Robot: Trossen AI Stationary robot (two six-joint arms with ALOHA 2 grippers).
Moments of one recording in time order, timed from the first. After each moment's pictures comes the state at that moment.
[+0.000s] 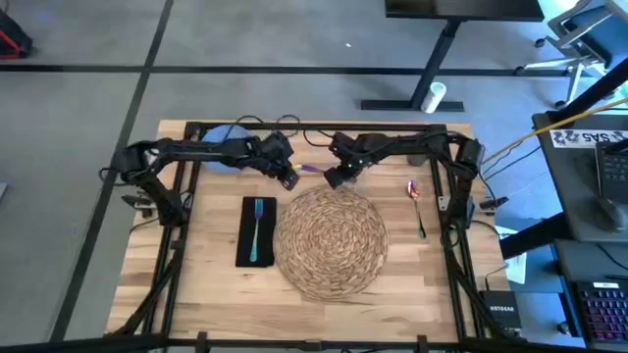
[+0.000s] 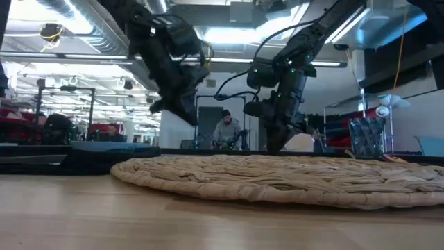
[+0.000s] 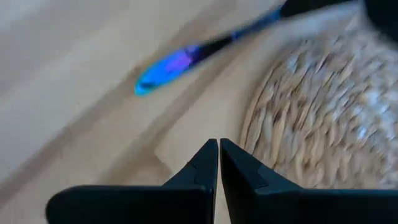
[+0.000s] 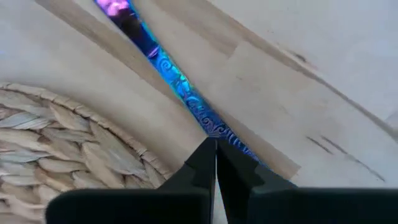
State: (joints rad) left arm 0.38 1.65 0.99 -0.33 0.04 -0.44; right arm -0.43 1.90 1.19 -0.57 -0.07 0.55
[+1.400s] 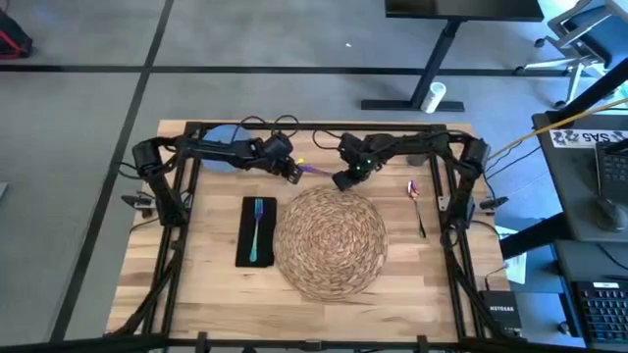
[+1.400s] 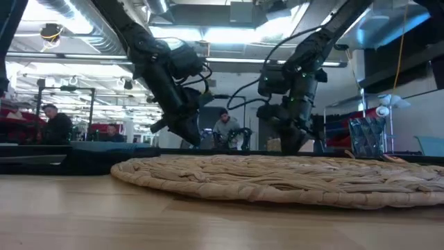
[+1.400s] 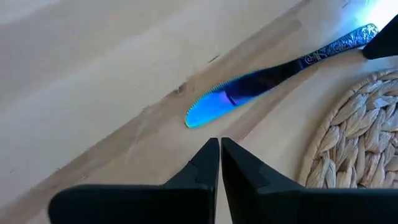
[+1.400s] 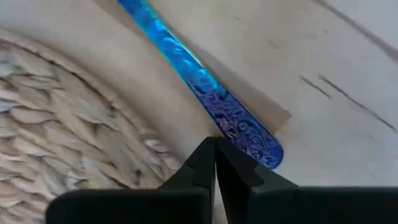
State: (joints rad) left arm 0.46 1.75 0.95 -0.12 0.00 -0.50; right arm -0.49 1.87 1.08 -0.58 -0.17 0.53
